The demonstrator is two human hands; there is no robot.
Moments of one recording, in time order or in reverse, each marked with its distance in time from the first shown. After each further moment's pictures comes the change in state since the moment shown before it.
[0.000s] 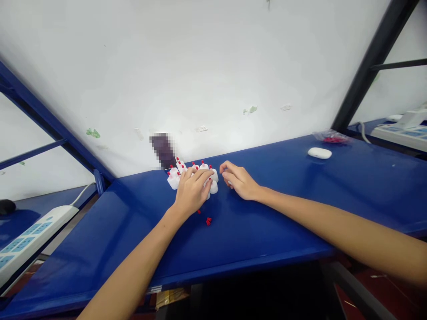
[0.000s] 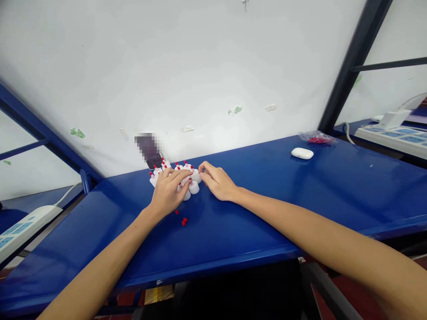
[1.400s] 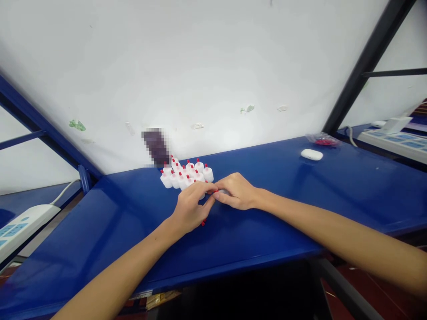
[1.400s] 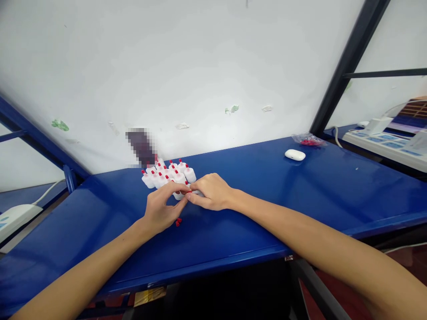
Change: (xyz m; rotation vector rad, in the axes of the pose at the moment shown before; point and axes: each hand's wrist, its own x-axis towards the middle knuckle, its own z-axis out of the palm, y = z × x) left_hand -0.012 0.035 -0.010 -0.475 0.185 -0.029; right_hand -0.009 -0.021 -0.006 -0.453 -0.324 -0.252
